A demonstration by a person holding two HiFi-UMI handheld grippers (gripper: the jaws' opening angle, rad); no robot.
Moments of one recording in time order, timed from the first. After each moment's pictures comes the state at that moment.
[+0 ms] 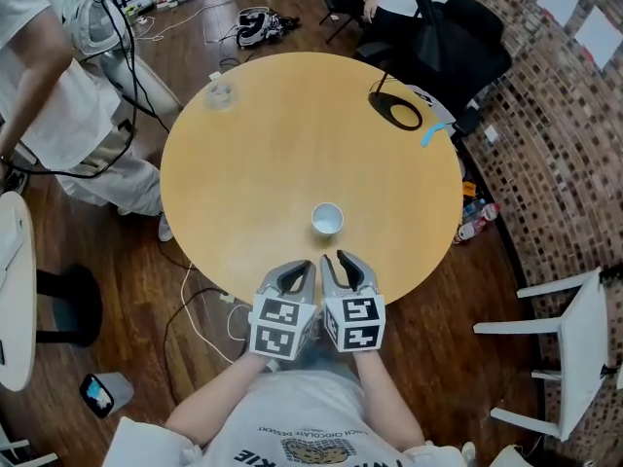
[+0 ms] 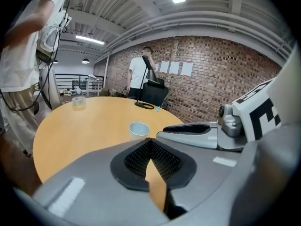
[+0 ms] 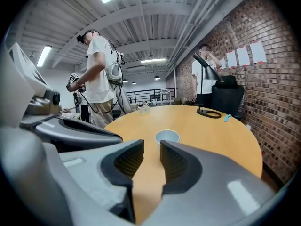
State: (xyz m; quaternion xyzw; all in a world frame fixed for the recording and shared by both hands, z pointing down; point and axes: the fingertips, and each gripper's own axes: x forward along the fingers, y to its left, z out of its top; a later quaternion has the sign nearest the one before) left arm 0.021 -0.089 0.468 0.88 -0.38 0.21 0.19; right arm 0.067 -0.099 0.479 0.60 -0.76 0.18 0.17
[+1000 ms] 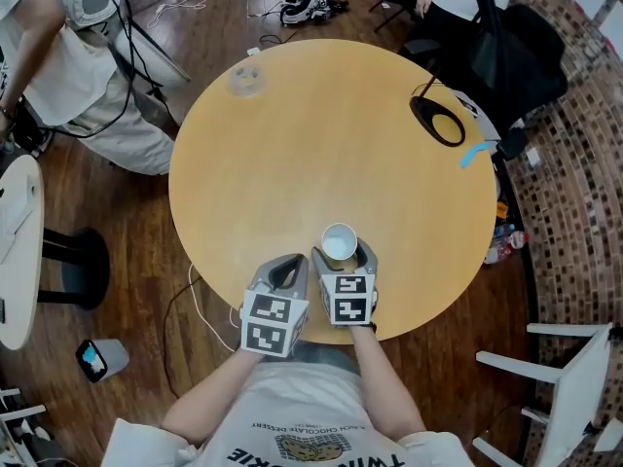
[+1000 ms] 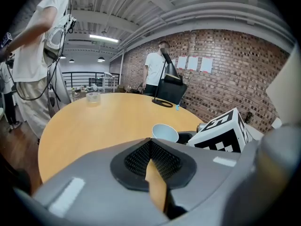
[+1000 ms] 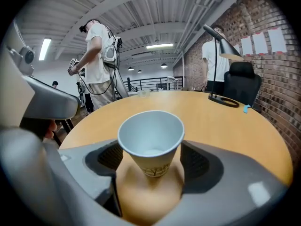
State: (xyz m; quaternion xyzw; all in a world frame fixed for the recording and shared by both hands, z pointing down) left arm 0.018 -0.168 0.508 0.83 -0.46 0.23 0.21; right arm 0.086 -0.207 0.588 0.55 -0.78 0.21 0.23
